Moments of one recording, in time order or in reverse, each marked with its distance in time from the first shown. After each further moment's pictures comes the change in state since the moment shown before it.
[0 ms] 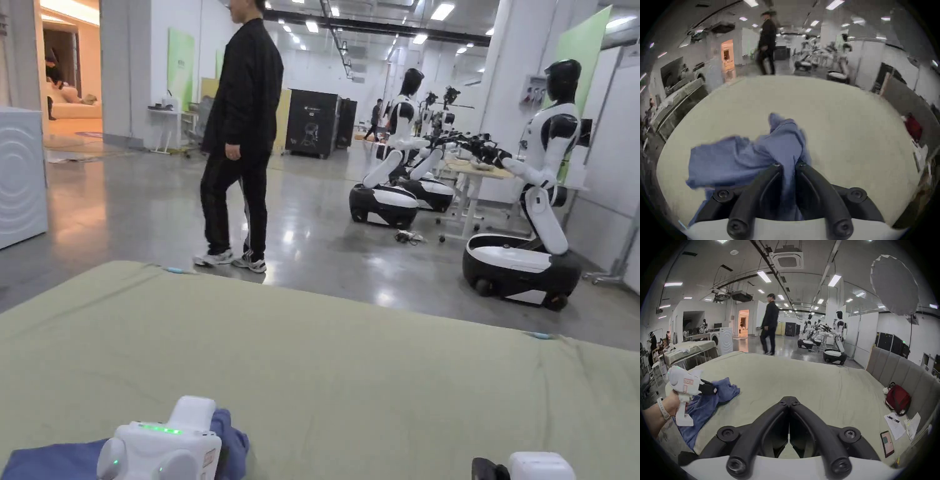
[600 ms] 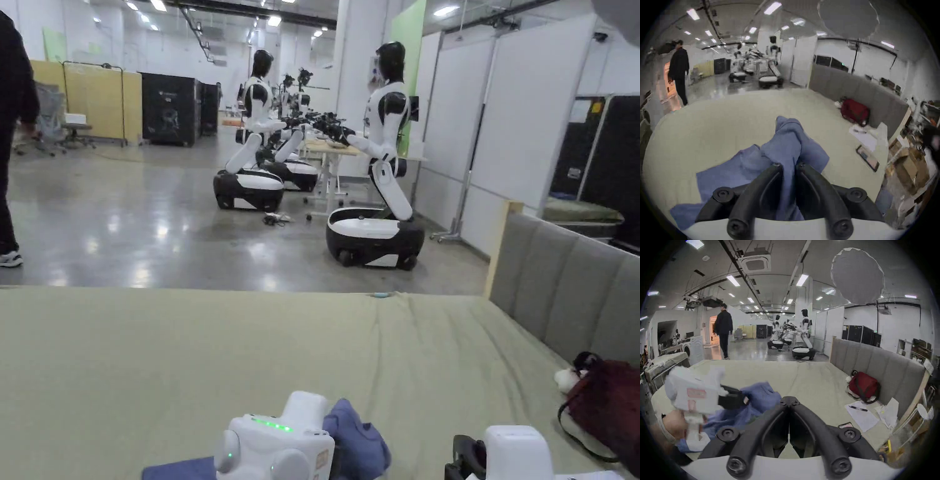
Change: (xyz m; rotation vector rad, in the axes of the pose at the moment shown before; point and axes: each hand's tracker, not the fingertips) left arm 0.366 0.001 -0.024 -0.042 -0.439 -0.289; right arm 0.169 -0.038 0.057 -0.014 -0.261 -0.117
